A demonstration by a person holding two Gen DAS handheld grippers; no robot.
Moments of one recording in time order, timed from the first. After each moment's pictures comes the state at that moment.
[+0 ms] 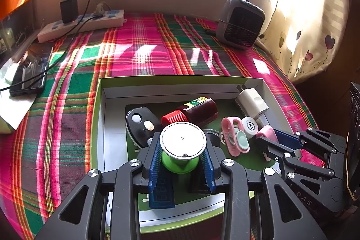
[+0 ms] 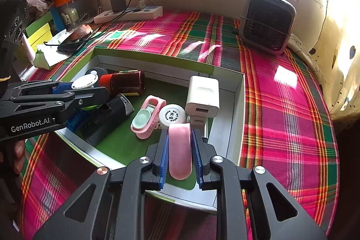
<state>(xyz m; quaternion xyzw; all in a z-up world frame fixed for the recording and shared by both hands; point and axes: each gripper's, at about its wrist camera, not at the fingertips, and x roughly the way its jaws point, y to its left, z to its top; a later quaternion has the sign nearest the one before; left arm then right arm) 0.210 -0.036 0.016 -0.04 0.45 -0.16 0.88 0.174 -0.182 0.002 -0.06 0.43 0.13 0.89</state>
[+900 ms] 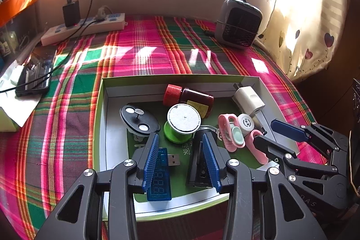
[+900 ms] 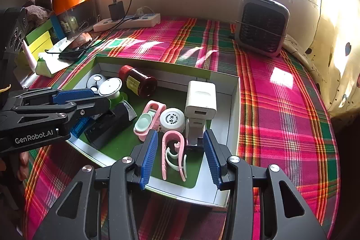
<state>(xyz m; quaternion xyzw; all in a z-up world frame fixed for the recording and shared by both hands) 0.198 -0.038 0.022 -0.03 0.44 -0.16 0.88 0.165 -0.184 0.009 -0.04 0.41 0.12 0.90</state>
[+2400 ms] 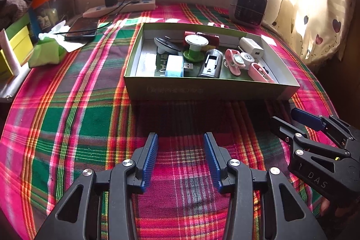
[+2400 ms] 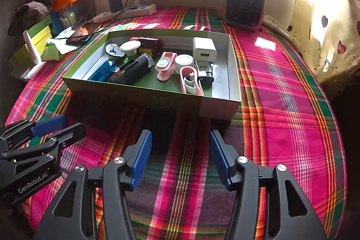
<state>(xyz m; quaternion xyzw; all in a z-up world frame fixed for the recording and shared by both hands) 0.082 -0.027 -0.001 -0.02 0.44 -0.06 0.89 0.082 -0.176 -0.010 -0.02 0.43 0.07 0.90</state>
